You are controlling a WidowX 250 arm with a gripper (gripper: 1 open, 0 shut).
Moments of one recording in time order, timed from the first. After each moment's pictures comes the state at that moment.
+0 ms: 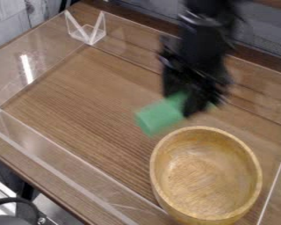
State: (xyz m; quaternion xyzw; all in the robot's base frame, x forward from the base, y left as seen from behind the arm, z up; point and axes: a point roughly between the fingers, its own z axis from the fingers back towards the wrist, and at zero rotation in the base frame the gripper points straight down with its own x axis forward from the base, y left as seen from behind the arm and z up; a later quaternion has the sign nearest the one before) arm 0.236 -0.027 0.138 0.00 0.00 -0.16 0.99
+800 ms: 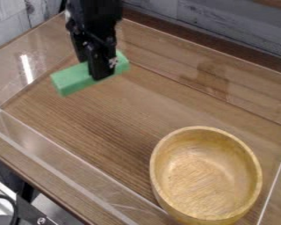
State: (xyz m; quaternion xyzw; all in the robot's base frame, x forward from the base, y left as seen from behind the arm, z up) arm 0.229 0.057 0.131 0.01 -0.03 -0.21 0.98
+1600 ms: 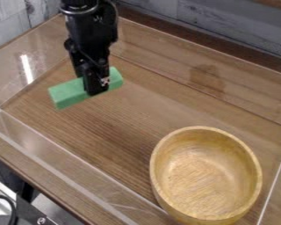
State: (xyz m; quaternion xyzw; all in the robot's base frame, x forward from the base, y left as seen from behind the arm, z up) arm 0.223 0.074 0.105 0.02 -0.01 -0.22 0.98
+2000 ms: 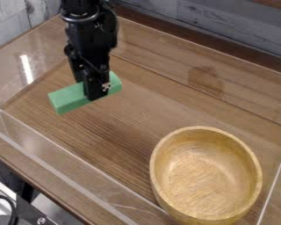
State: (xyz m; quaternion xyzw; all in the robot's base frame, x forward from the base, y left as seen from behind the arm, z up) arm 0.222 0.076 0.097 0.02 -0.01 -0.20 0.98
